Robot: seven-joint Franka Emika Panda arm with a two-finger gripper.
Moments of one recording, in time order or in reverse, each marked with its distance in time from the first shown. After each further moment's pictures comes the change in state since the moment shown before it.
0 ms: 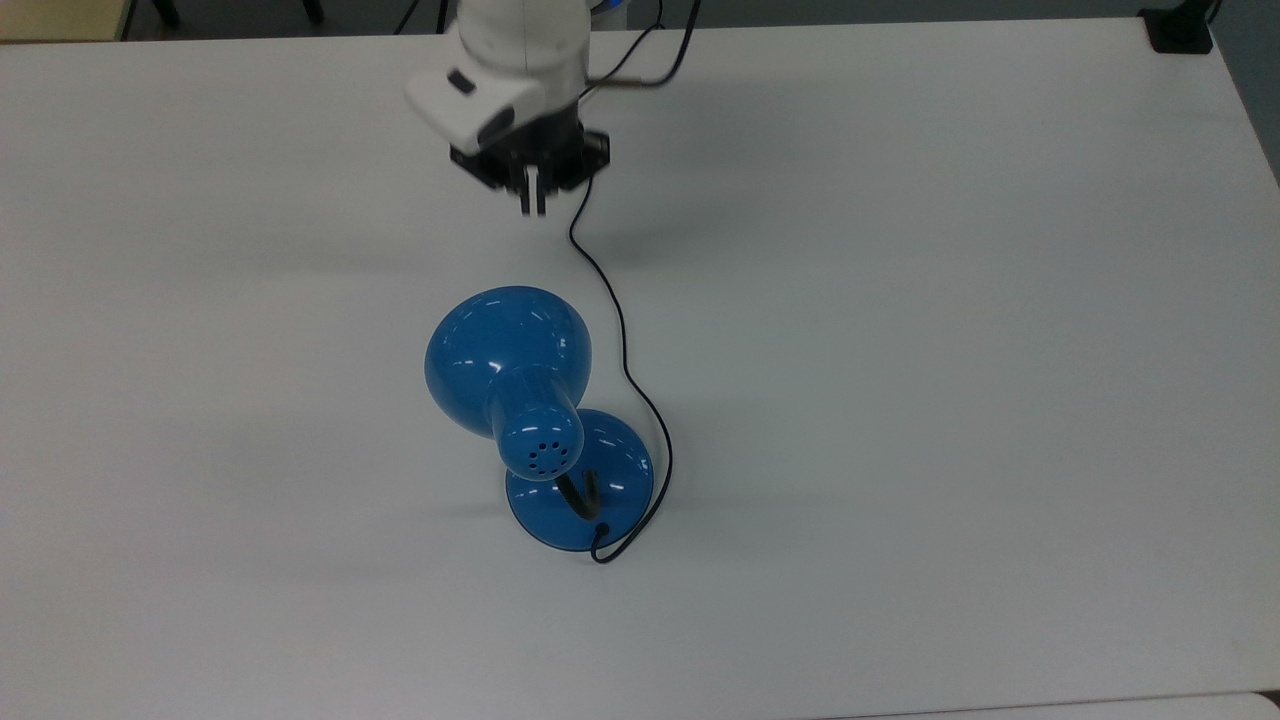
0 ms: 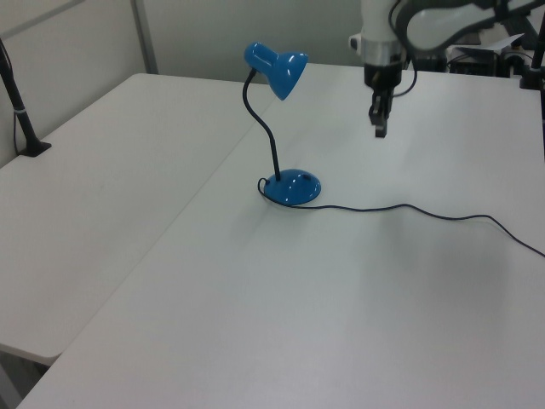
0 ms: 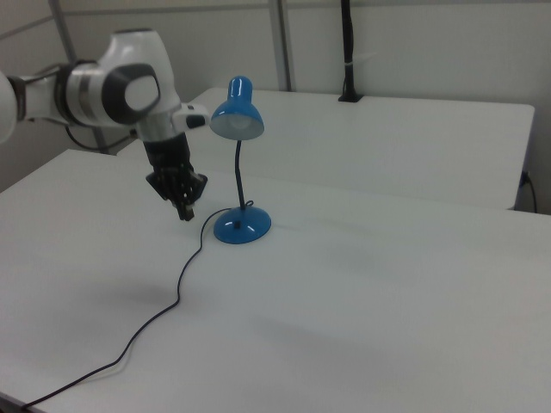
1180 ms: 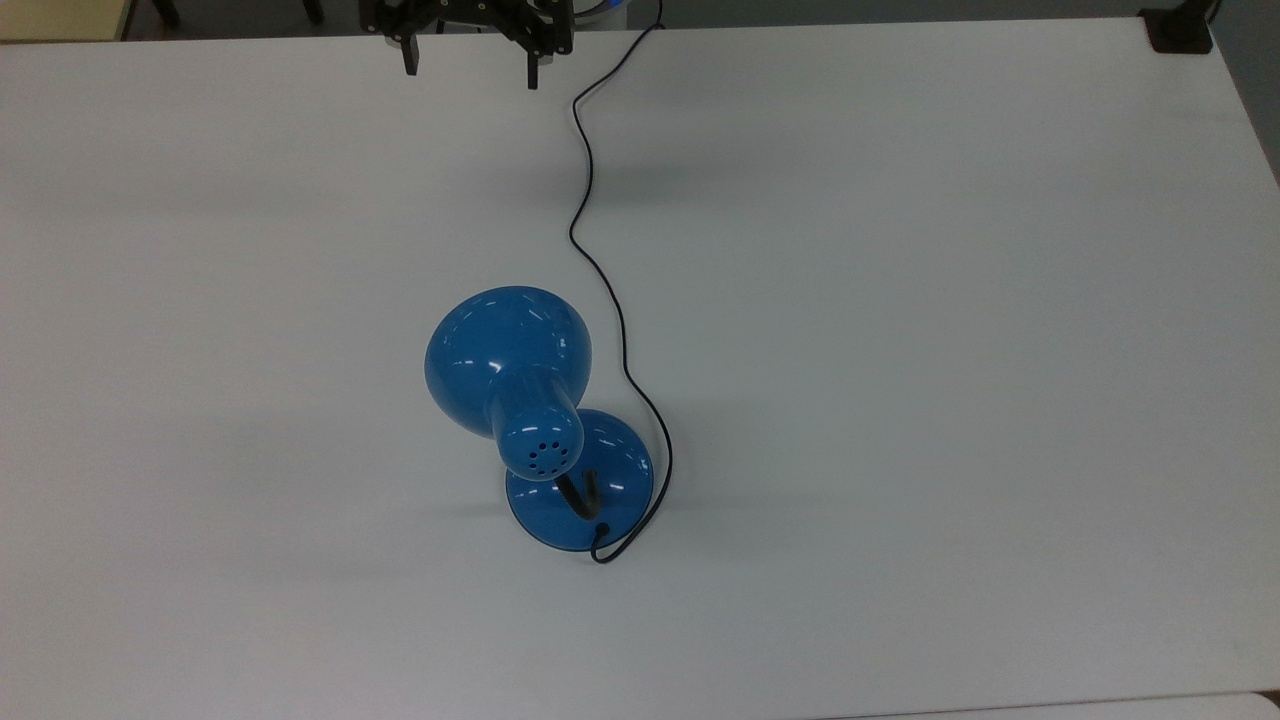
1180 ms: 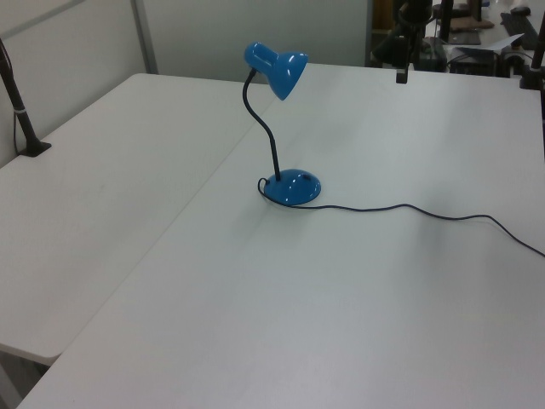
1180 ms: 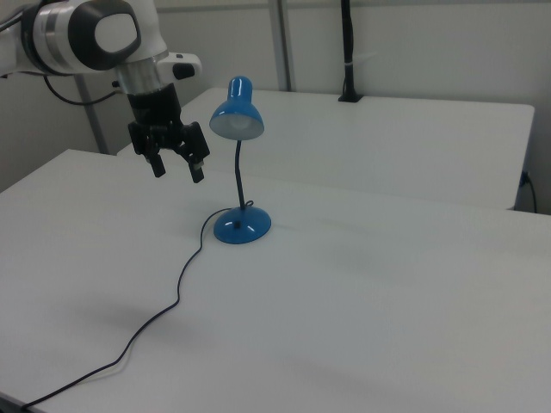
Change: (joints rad) arm -0.029 -0.119 -0.023 0.110 -0.015 -0.205 0.003
